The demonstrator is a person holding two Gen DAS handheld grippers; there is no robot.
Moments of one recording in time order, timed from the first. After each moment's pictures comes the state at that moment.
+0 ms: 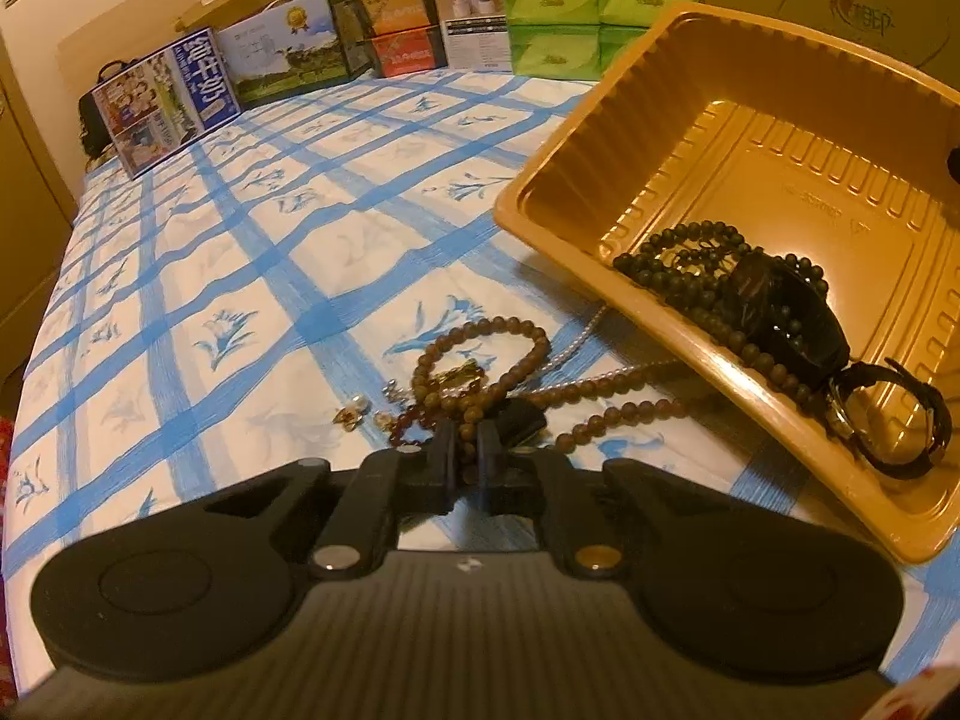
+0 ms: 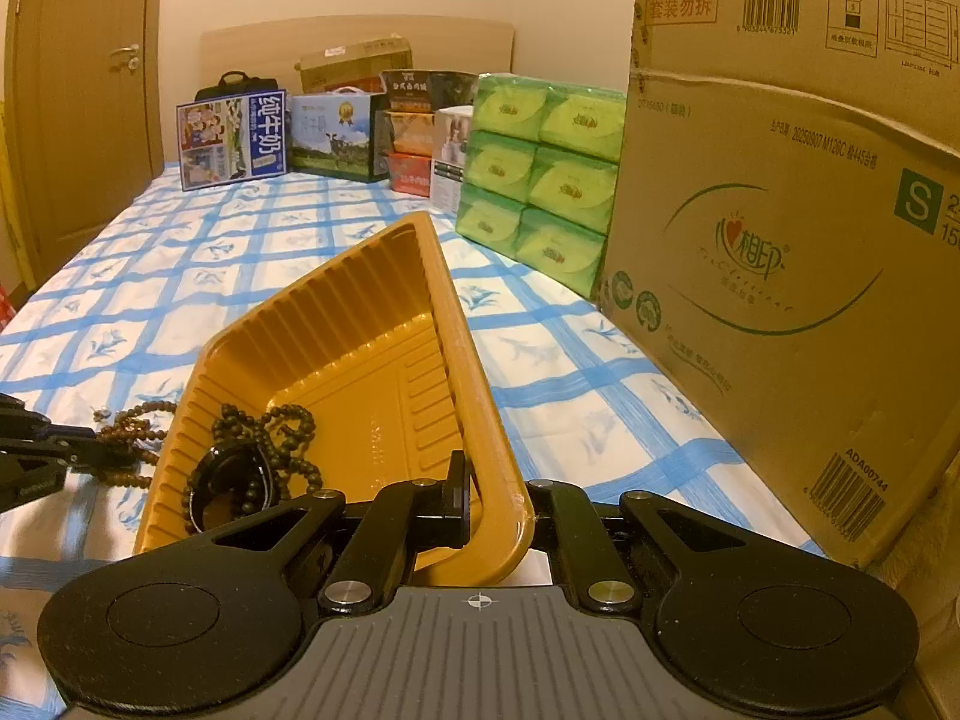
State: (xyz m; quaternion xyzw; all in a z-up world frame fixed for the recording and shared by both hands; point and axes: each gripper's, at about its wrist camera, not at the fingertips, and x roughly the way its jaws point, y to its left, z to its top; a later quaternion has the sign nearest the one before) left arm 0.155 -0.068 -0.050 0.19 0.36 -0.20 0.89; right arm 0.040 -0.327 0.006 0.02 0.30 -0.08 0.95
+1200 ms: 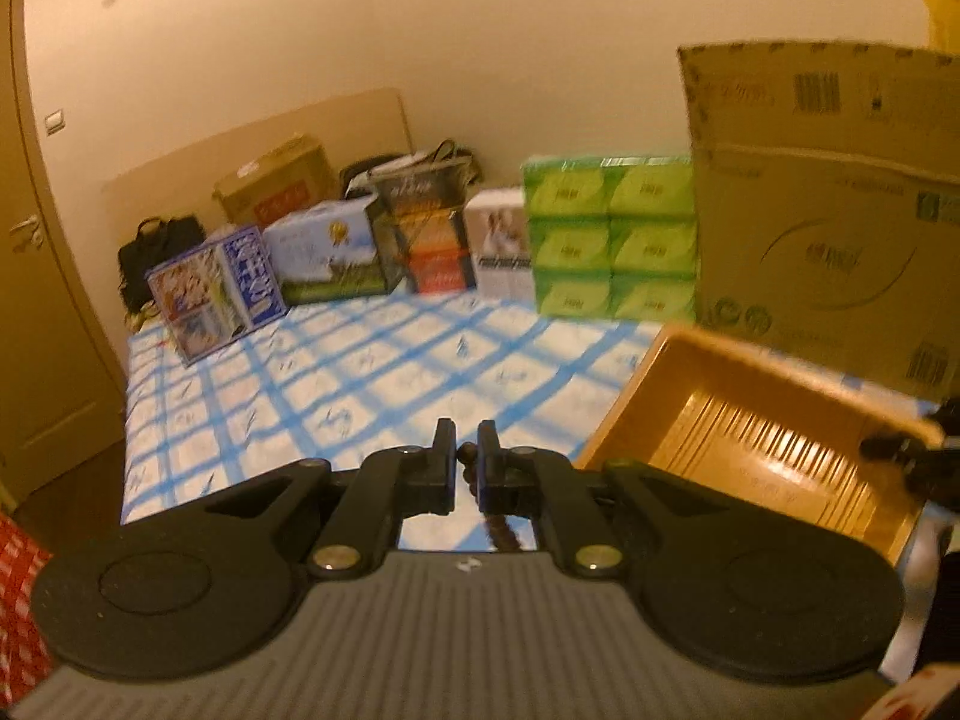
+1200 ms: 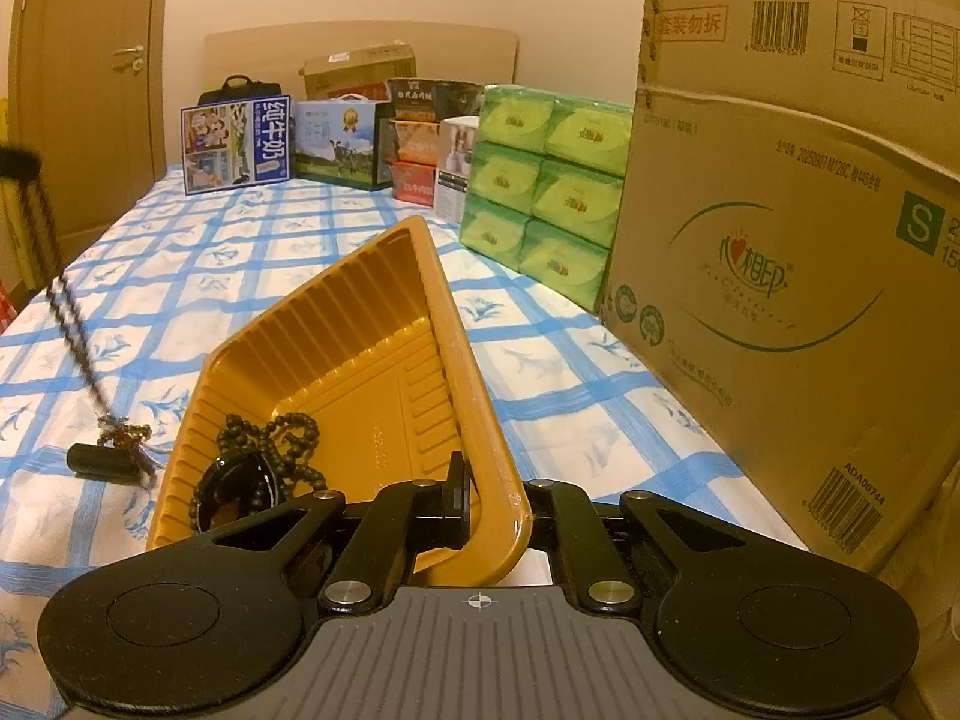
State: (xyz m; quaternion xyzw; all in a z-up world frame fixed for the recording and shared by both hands) left arm 0.144 -0.066 0.131 0.16 0.21 -0.23 0.94; right arm 0.043 -0.324 0.013 0.01 0.30 -0.08 0.95
